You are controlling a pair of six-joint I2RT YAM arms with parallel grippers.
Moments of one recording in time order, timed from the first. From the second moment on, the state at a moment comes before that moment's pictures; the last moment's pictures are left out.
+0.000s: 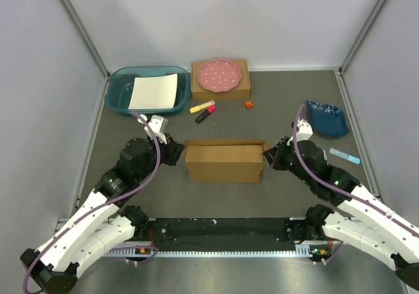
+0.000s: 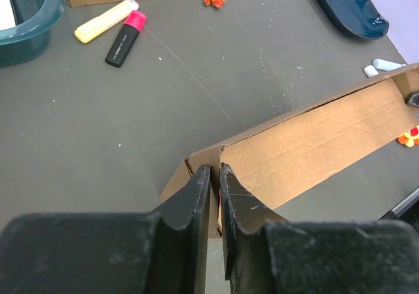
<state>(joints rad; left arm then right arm) -0.62 0.65 0.69 -0.31 -0.02 -0.35 0.79 0.68 0.67 -0.46 0.26 0.71</state>
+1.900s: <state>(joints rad) -0.62 0.69 0.72 -0.41 -0.01 -0.51 0.79 0.68 0.68 -0.46 0.26 0.71</state>
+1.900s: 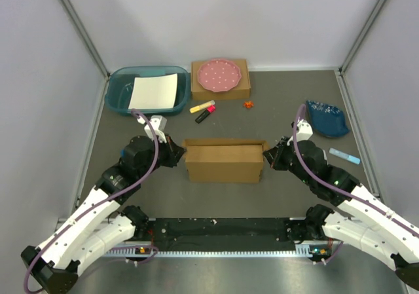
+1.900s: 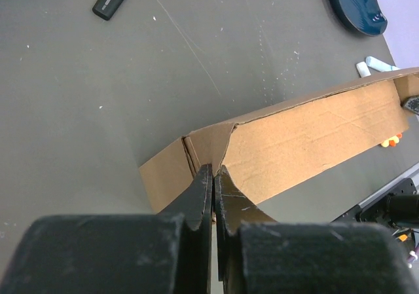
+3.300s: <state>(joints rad) -0.64 0.63 0.64 -0.32 -0.08 -0.30 0.79 0.68 0.67 -0.47 0.22 0.71</state>
